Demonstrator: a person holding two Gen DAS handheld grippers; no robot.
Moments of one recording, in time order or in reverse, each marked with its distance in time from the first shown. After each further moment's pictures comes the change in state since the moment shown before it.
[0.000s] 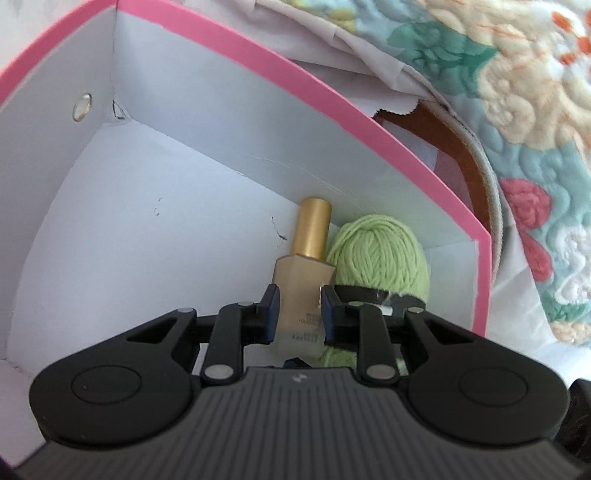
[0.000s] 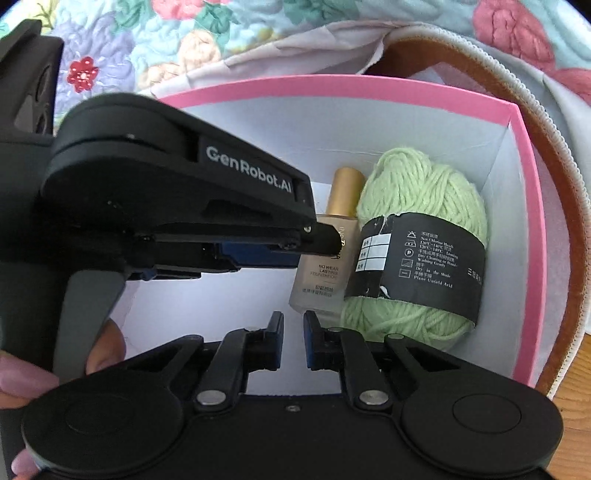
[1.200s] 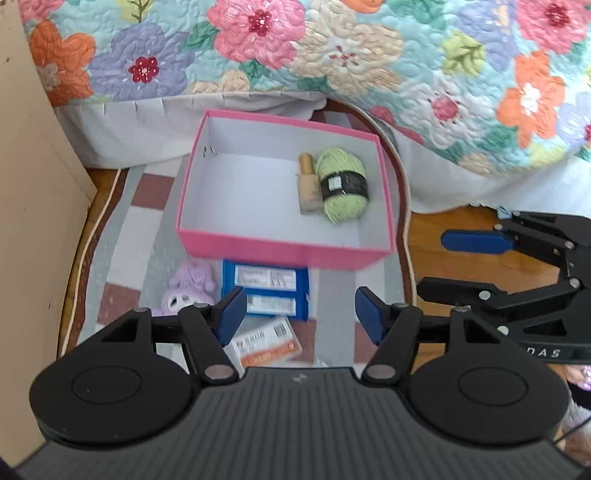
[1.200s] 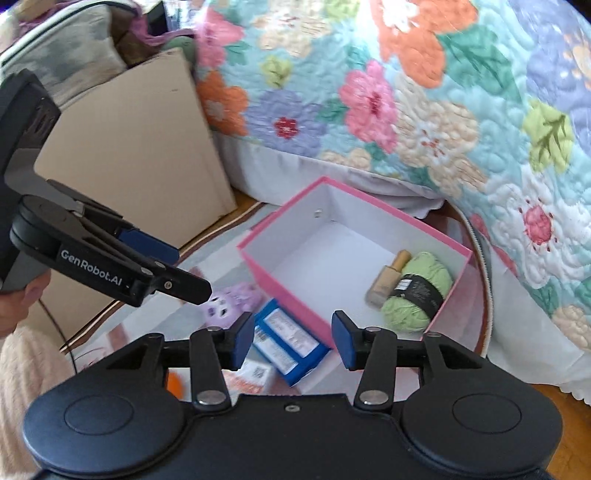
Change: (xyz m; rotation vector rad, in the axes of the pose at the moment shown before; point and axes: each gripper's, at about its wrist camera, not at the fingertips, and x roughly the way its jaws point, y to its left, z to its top) left arm -0.288 -0.037 -0.114 0.357 -0.014 0.194; right arm -0.252 0.084 -0.063 -0.411 -0.095 0.108
